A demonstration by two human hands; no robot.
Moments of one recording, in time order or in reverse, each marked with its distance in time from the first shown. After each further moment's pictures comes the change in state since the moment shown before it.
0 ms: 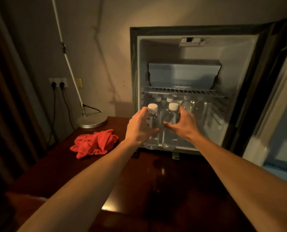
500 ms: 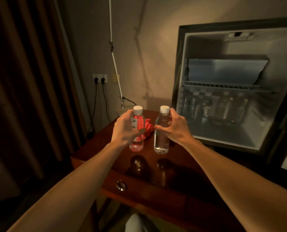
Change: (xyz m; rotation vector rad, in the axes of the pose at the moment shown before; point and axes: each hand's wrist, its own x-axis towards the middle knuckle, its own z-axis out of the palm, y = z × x) left_hand -0.098 -0.099 -0.141 0.099 0.154 -0.146; right_hand -0.062 -0.112 0.106 0.079 -0.084 -0.203
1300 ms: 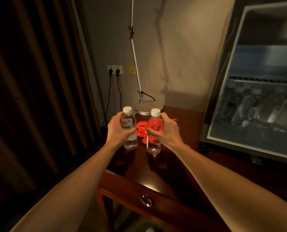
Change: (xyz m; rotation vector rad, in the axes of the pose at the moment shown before) left_hand 0.038 -0.170 -0.016 -0.080 0.054 -0.231; right_hand 0.052 -0.032 0.151 0.168 -0.103 0.020
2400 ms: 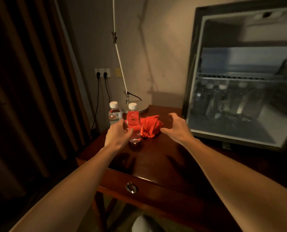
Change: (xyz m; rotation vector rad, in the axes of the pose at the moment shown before) left_hand -0.059 0.081 0.018 0.257 -0.104 0.017; right_hand -0.038 0.044 -0.093 -0.247 -0.019 0.239
